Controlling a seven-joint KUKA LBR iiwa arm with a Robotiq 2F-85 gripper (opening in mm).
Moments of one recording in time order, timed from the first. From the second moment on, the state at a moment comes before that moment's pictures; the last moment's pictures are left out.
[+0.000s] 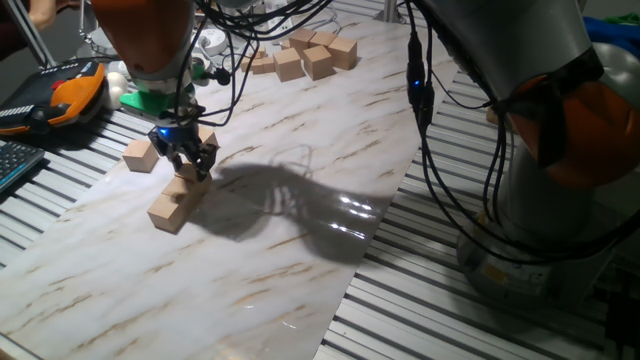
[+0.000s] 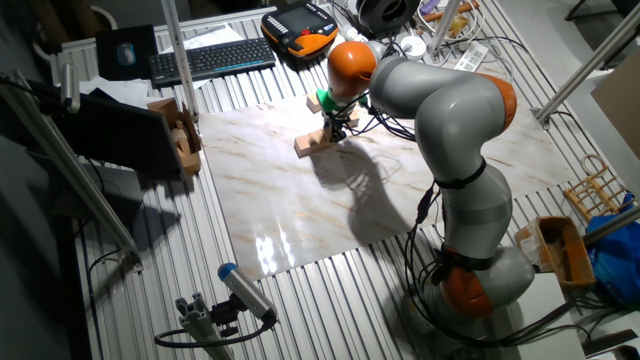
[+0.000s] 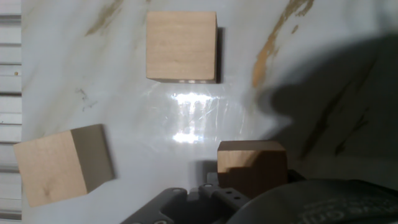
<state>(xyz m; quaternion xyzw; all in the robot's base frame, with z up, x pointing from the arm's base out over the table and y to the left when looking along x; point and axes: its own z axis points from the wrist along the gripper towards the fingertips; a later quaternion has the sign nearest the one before) 0.645 0.114 0.057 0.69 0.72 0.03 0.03</state>
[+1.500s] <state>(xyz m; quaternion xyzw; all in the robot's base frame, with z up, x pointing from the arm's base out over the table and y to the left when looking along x) 0.645 0.114 0.055 0.68 0.73 0.04 0.04</state>
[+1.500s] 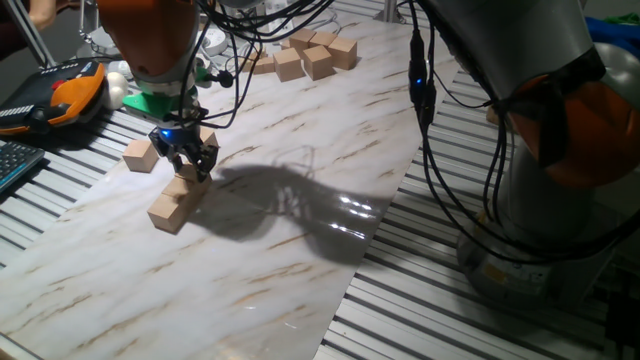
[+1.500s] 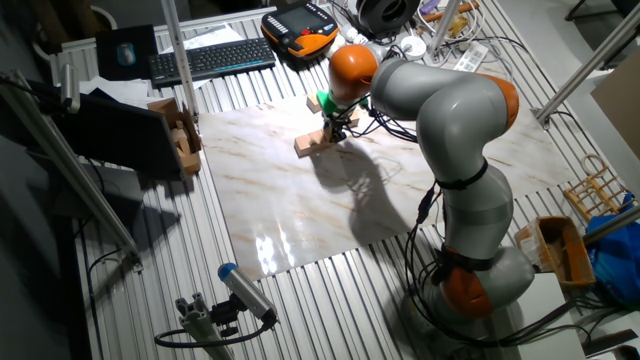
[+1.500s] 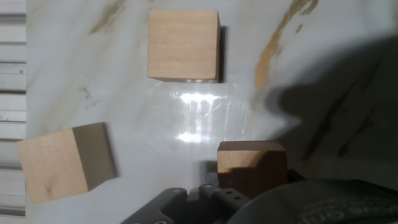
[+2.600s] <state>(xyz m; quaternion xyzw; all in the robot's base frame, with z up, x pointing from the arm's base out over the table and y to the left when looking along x) 0.643 0.115 0.051 0.69 0.72 0.04 0.03</state>
